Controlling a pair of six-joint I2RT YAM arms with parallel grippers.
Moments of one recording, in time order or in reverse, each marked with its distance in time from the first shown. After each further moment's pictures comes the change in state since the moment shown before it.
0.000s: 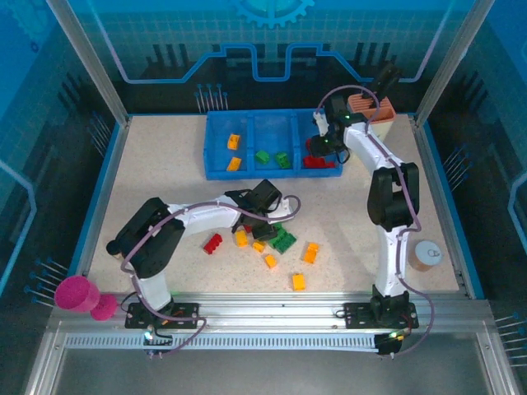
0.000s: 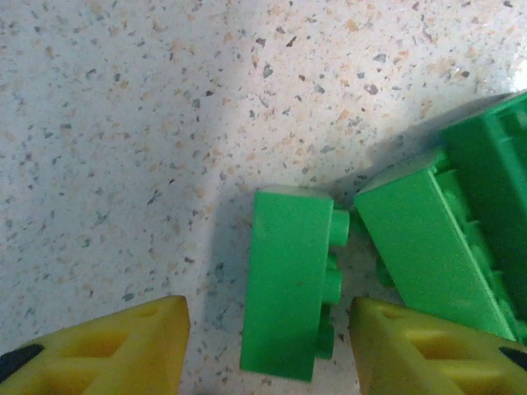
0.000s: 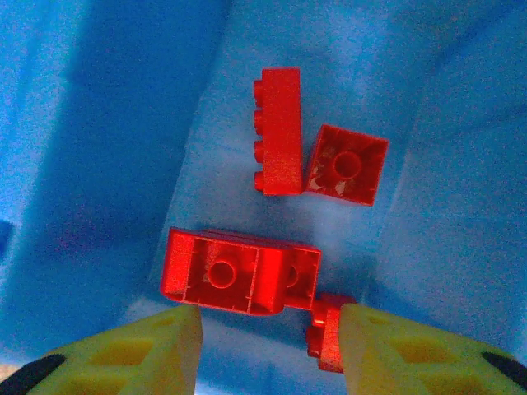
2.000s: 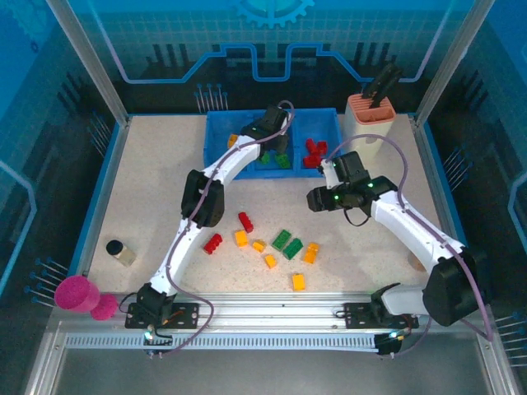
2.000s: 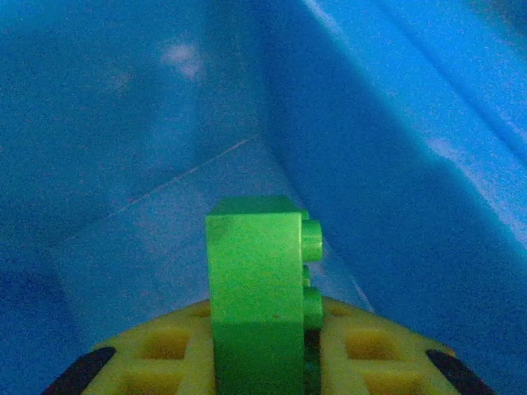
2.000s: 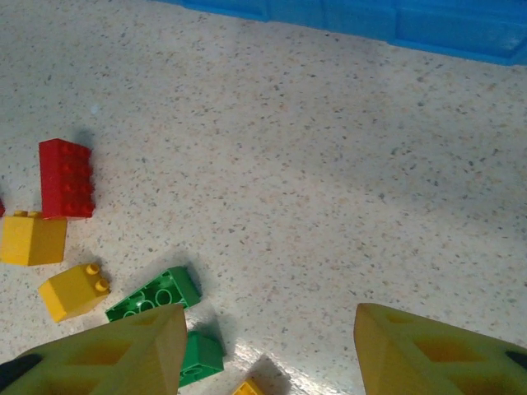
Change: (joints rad) left arm 0.285 0.843 1.403 -0.194 -0.139 -0.460; right arm 0.201 -0.816 -0.904 0.170 -0.120 0.256
